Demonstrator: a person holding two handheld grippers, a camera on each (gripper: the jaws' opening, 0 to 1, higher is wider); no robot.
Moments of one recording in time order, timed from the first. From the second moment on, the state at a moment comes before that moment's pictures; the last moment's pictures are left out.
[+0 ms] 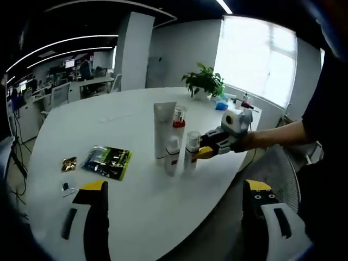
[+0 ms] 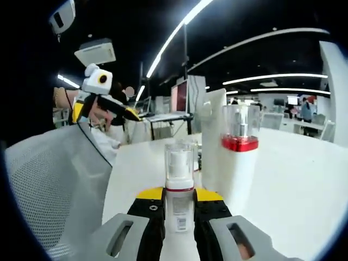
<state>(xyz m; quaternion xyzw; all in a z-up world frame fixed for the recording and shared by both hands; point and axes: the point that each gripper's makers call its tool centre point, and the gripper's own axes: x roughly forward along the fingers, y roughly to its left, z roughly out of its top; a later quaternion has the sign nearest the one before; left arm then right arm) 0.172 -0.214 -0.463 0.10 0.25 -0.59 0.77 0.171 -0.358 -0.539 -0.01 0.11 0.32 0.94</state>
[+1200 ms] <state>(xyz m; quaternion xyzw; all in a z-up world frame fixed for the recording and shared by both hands) 0.171 -0.218 -0.476 0.09 0.27 -0.59 0.76 0.158 -0.355 -0.582 -0.03 0.20 0.32 0.92</state>
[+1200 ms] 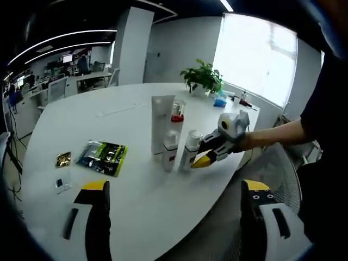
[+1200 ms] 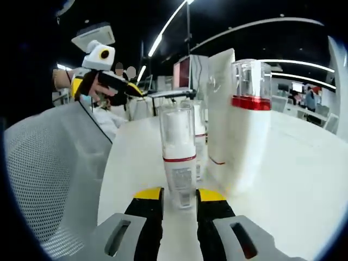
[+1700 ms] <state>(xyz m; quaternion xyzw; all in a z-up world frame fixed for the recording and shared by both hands) 0.173 -0.216 -0.481 0.08 0.28 -0.58 0.76 0.169 -0.361 -0.585 -0.05 0.20 0.33 0.92</state>
